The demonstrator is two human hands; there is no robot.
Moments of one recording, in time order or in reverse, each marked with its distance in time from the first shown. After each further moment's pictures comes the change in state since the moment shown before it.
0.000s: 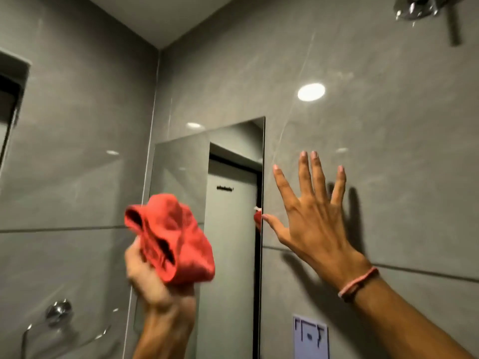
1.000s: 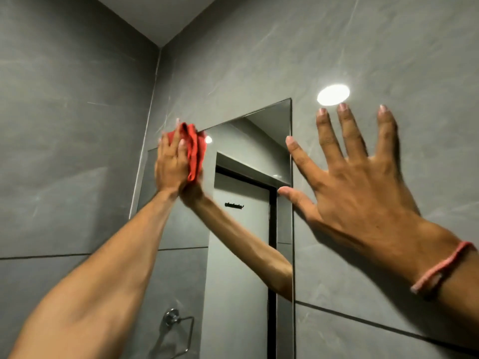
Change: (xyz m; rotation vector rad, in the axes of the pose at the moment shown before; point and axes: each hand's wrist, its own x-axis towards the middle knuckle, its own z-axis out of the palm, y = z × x) left_hand 0.386 -0.079 -0.028 1.430 -0.068 0.650; right_hand 0.101 0.018 0.054 -0.371 0.186 -0.057
